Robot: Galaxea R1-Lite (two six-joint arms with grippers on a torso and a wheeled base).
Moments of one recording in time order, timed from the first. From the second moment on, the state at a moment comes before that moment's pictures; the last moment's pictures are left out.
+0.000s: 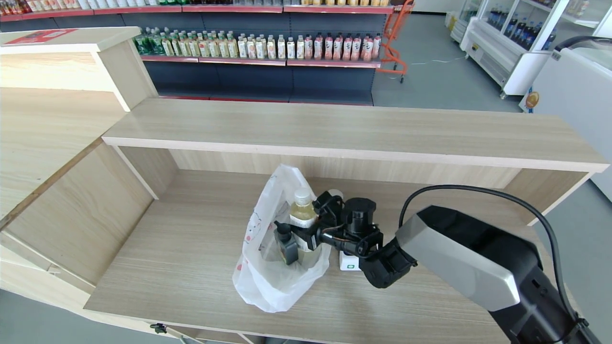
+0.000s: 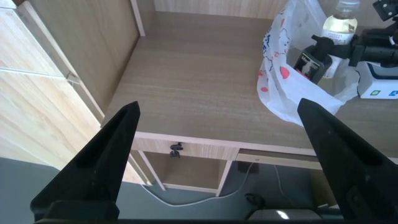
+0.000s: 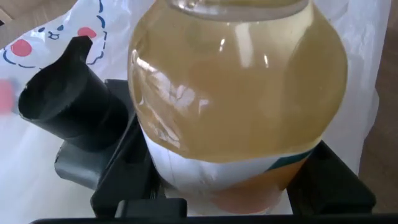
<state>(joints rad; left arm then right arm) 0.00 0.00 0.00 0.00 -0.01 -0.01 0.57 2.64 -1.46 -1.09 0.34 -0.14</state>
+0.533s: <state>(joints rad) 0.00 0.00 0.00 0.00 -0.01 -0.01 0.56 2.57 -1.48 -1.03 0.35 0.14</state>
